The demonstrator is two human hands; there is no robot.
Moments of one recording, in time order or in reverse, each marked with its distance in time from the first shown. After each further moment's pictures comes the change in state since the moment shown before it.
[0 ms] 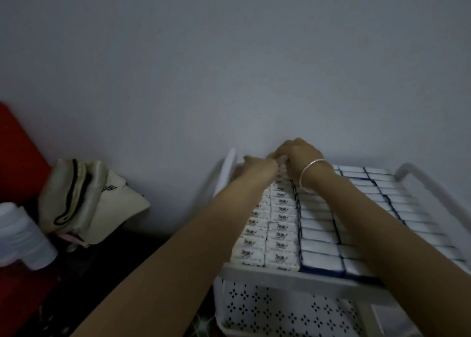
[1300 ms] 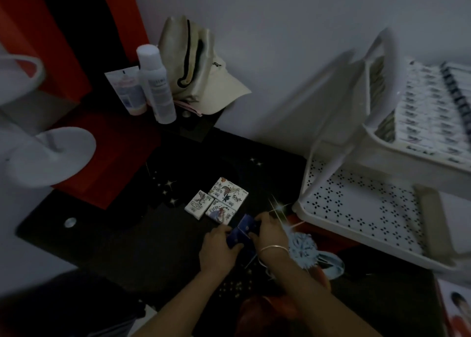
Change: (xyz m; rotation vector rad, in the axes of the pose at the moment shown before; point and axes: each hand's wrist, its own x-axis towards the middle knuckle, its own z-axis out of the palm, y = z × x) left_hand -0.143 -0.473 -0.059 0.313 0.099 -0.174; right_hand -0.238 -0.289 0.285 0.305 -0.534 0.297
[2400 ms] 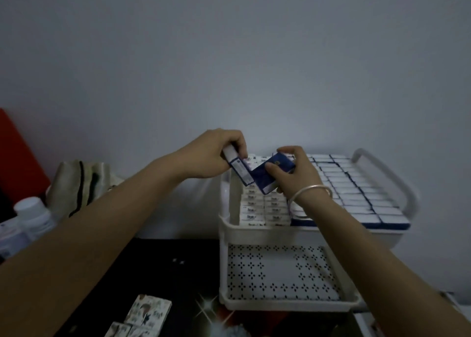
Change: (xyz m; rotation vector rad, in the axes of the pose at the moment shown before) left_hand 0.008 0.407 -0.211 0.167 -0.104 1.258; right_hand -0.050 0.060 -0.383 0.717 0.731 -0.067
